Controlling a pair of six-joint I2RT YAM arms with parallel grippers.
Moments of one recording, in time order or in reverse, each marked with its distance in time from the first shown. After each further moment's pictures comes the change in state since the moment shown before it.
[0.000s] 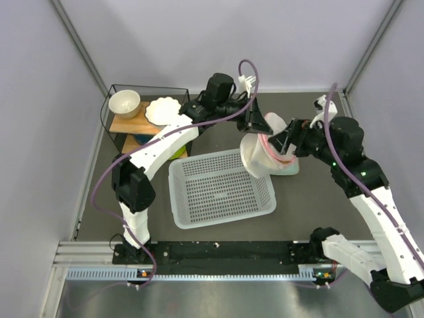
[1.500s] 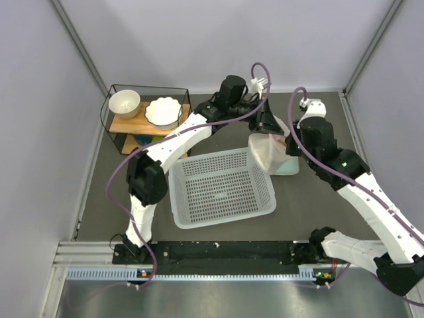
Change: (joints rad) left arm -0.029 0.137 0.082 0.100 0.038 -0.064; right arm 0.227 0.138 0.044 -0.115 0.600 -0.078
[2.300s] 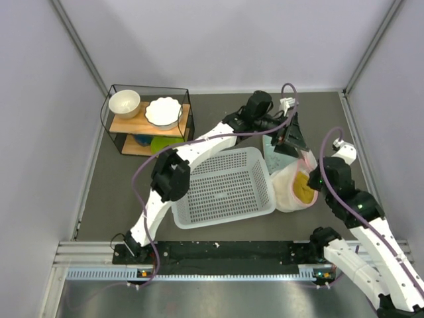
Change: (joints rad) left arm -0.119 0.256 0.143 0.159 0.174 -0.147; right arm -0.152 -0.414 -0.403 -0.106 0.061 0.194
